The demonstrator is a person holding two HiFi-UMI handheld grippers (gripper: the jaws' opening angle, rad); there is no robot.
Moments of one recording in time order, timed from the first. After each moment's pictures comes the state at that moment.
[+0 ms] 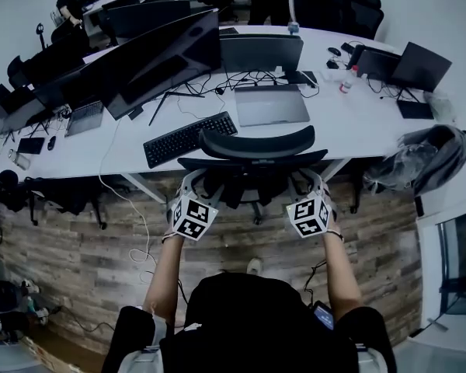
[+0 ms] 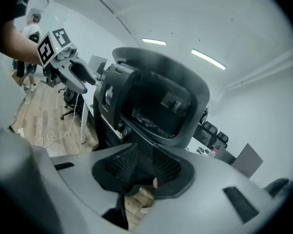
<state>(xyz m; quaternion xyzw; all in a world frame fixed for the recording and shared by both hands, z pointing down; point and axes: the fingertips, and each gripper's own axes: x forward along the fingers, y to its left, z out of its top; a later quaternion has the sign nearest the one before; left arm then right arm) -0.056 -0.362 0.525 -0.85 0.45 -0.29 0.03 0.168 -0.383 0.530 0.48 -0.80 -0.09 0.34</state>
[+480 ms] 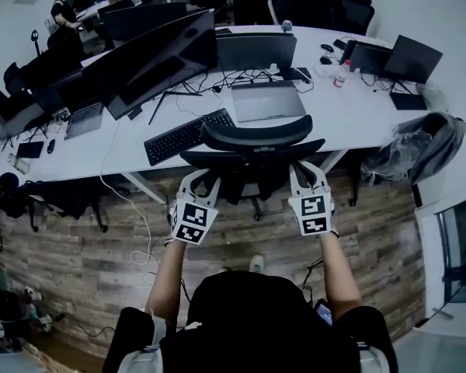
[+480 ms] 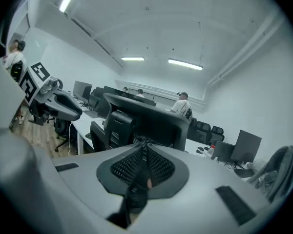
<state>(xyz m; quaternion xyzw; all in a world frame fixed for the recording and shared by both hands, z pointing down) -0.064 -0.324 0.482 -0.85 0.47 -0.23 0.04 0.148 -0.344 0.460 0.54 -0.81 -0.04 0.20</state>
